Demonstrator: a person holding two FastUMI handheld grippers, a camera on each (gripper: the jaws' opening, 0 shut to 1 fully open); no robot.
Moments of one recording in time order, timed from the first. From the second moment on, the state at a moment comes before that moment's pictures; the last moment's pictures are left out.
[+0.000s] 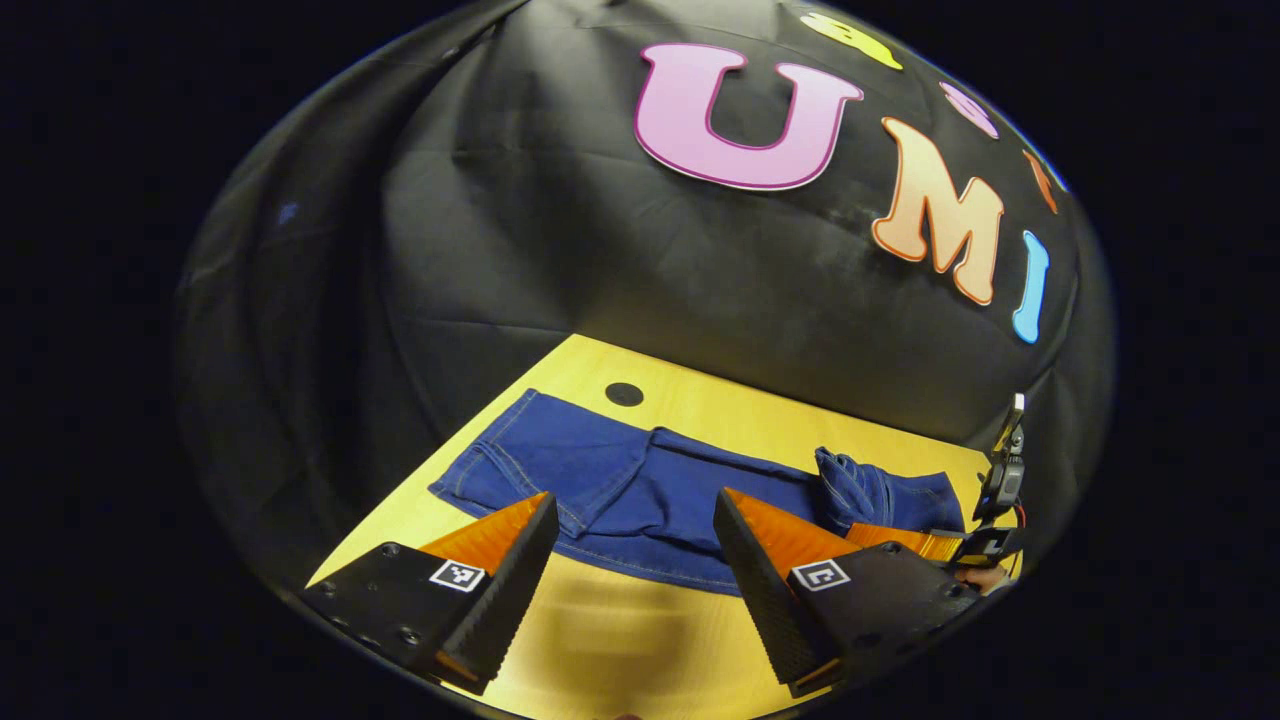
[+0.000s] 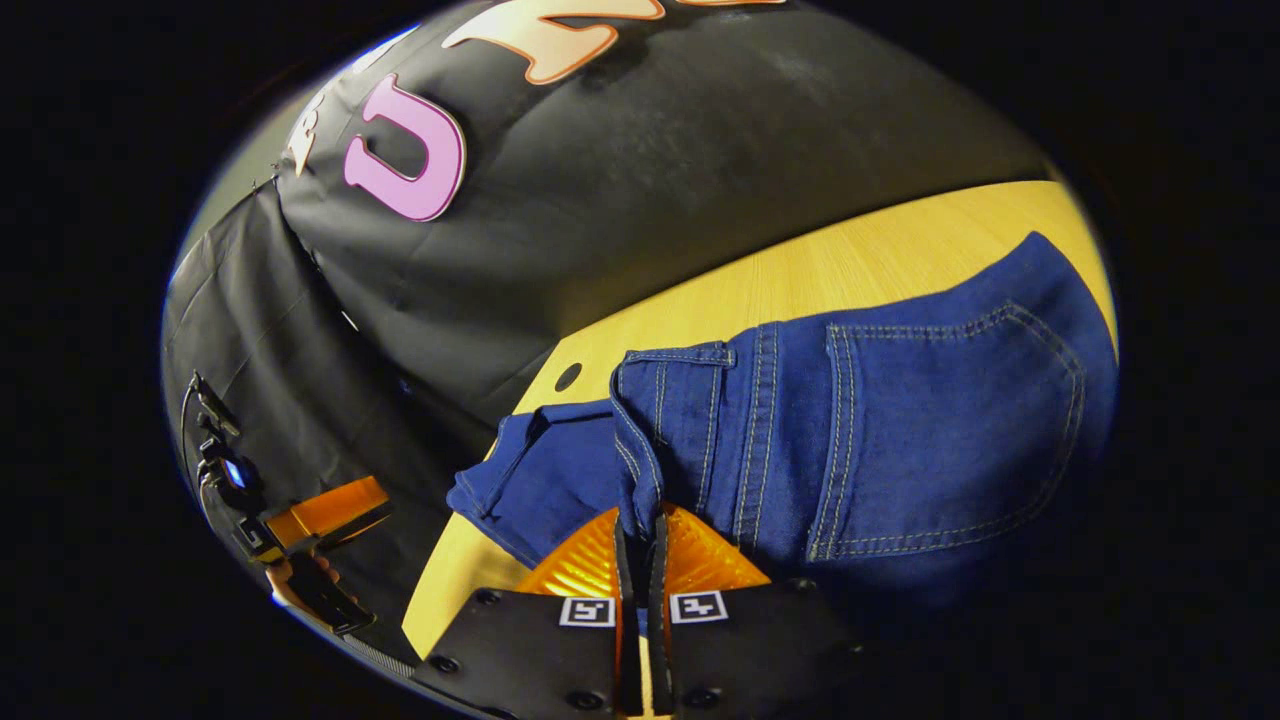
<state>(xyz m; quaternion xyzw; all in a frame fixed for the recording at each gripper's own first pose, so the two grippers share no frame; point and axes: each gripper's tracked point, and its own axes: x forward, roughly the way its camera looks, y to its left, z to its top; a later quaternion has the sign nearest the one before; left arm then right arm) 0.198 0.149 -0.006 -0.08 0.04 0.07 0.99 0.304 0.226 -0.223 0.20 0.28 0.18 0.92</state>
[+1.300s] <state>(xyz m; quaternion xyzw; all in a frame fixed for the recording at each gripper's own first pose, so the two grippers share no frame) 0.244 0.253 -0.092 -0.09 0.12 0.16 0.98 0.297 0.166 -0.083 0.14 0.15 0.11 0.97</state>
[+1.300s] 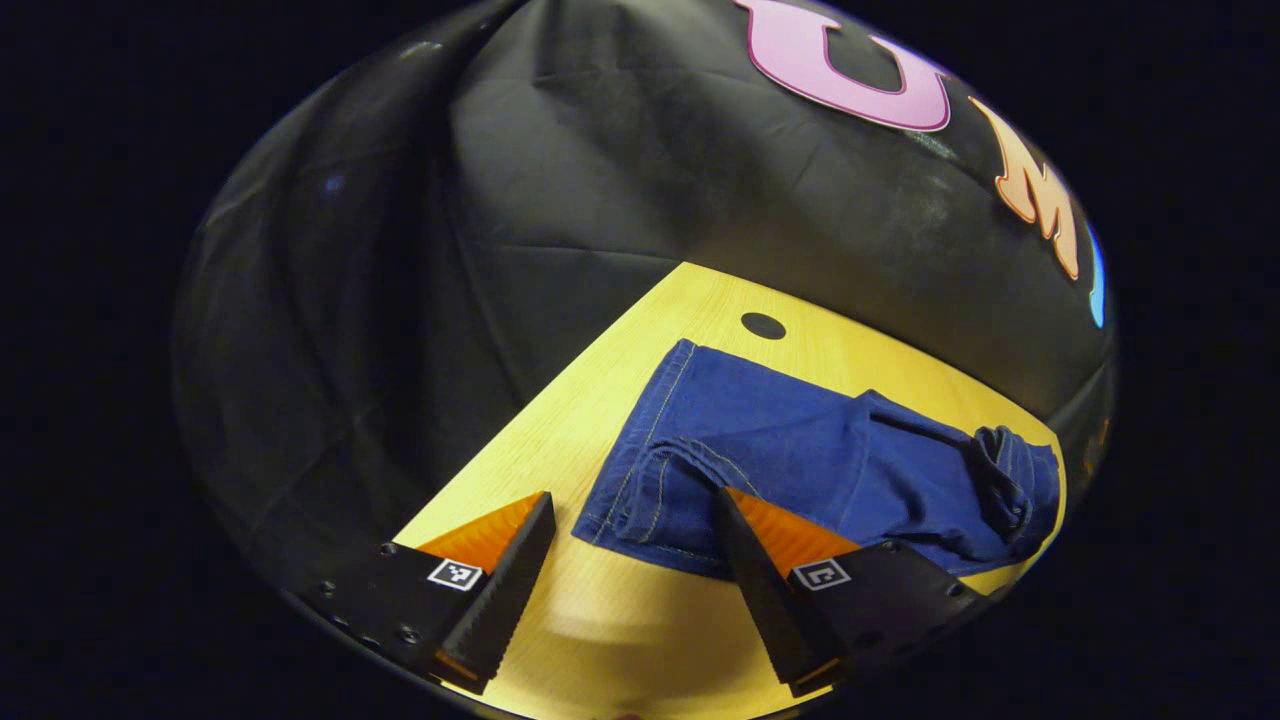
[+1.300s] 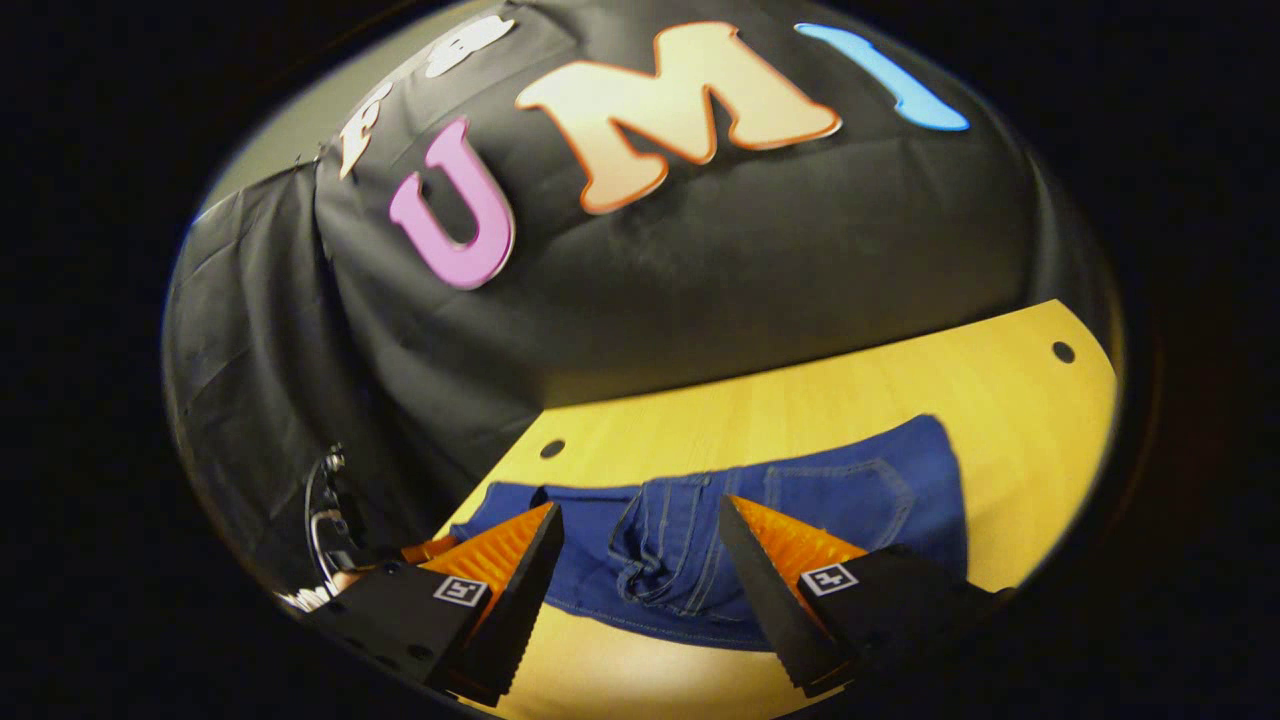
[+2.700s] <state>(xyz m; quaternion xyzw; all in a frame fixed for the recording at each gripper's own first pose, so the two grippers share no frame) 0.246 0.205 -0.052 -0.17 0.10 0.06 0.98 0.218 -0.008 -0.032 0.13 0.12 -0.07 0.98</state>
